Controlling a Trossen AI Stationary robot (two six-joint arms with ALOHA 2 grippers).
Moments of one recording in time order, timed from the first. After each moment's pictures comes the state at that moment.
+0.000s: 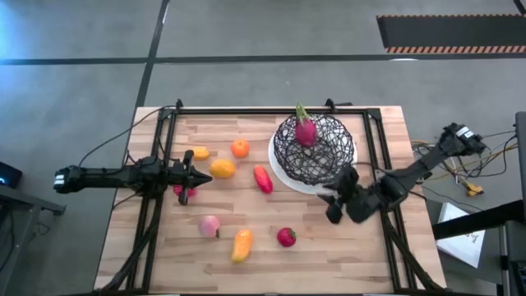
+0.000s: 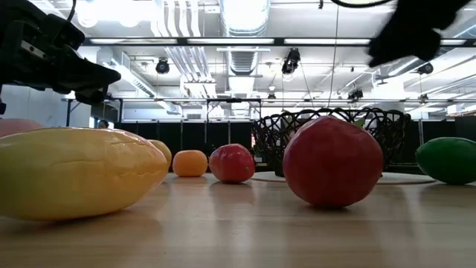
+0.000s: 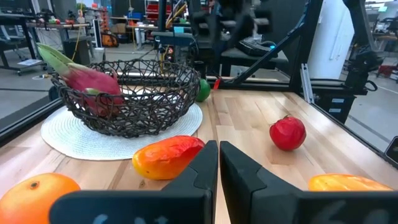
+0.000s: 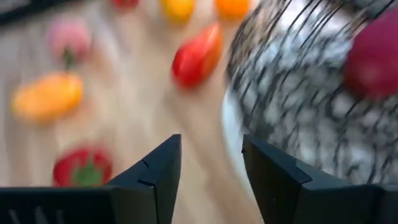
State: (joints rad) left arm 0.04 0.20 0.00 0.10 0.06 -0.05; right arm 0.57 1.13 0.81 -0.64 0.65 0.90
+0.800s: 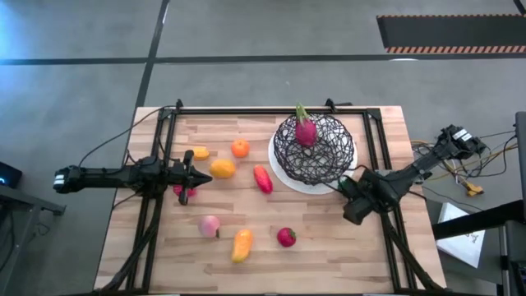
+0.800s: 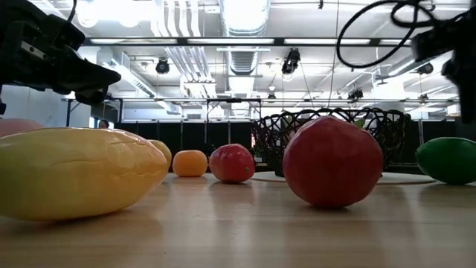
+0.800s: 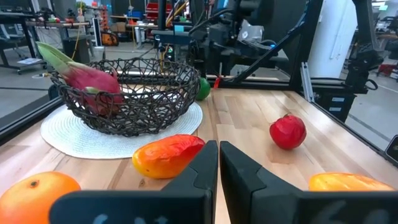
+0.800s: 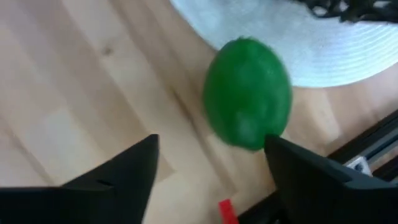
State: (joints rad) left arm 0.04 0.21 0.00 0.10 0.06 -0.05; right arm 0.52 1.21 0.81 -1.20 0.20 1.02
